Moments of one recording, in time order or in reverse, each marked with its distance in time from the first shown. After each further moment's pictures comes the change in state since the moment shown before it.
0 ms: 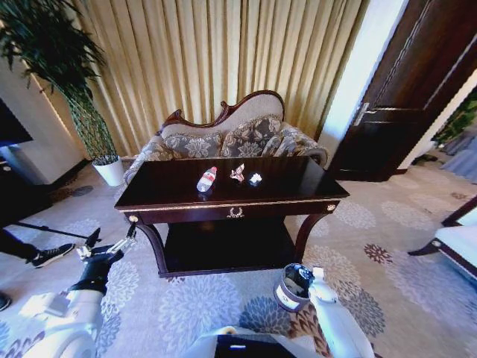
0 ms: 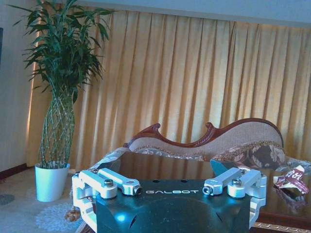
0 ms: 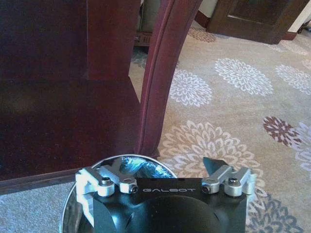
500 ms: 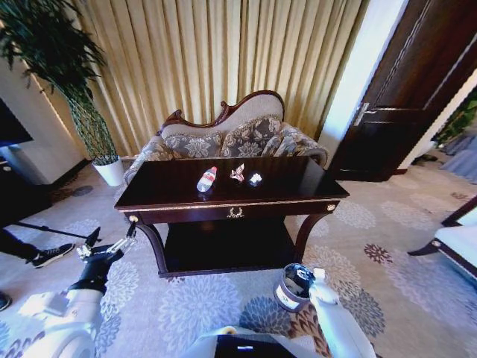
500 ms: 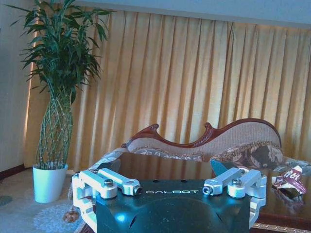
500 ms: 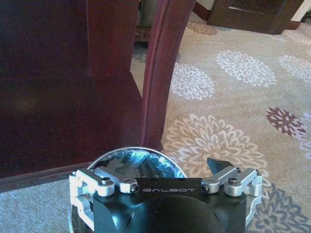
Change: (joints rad) left arm -0.003 0.009 -0.002 0.000 -0.006 0.001 0.001; right arm -0.046 -0.006 0.001 0.060 0.050 -0.020 -0.001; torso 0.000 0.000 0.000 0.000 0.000
